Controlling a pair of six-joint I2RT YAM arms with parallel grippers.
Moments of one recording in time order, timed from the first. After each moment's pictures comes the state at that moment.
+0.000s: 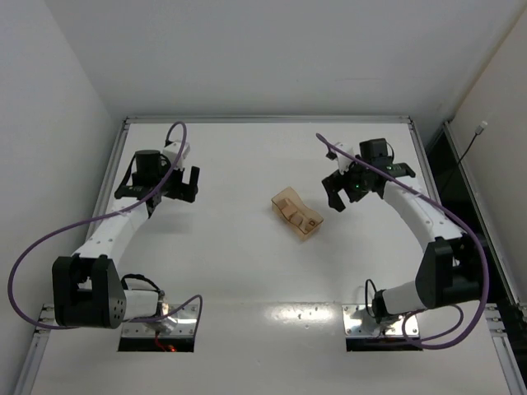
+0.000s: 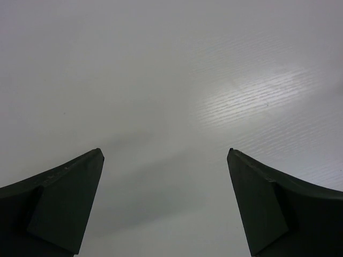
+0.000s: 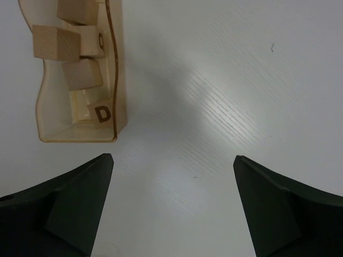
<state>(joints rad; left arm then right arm) -0.03 1.27 0.88 -0.26 0.19 0.20 0.15 1.44 1.06 -0.61 -0.28 -0.46</state>
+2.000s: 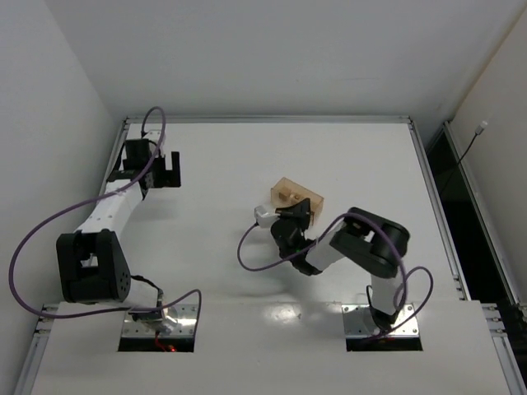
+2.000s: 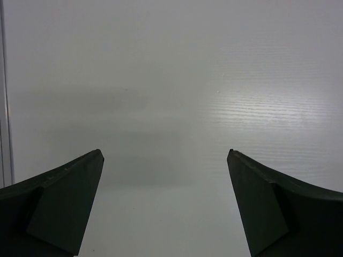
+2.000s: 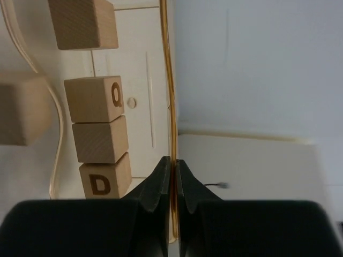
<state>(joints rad) 0.07 1.43 1.03 -0.31 0.00 0.05 0.95 1.84 0.57 0.92 1.06 -1.11</state>
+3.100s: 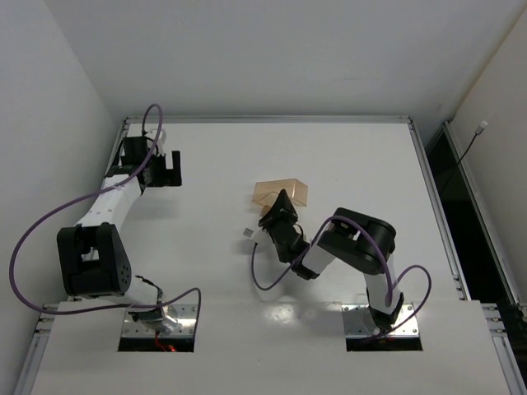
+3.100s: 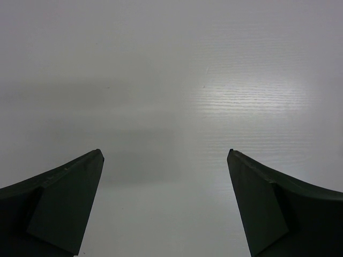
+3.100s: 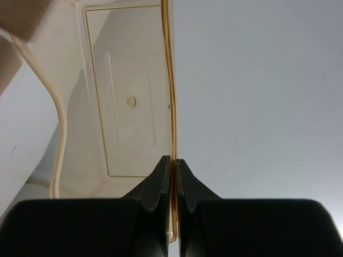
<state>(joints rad) 0.11 1.48 1.08 -0.37 0.09 0.04 0.99 2.00 0.55 1.35 0.82 -2.09</state>
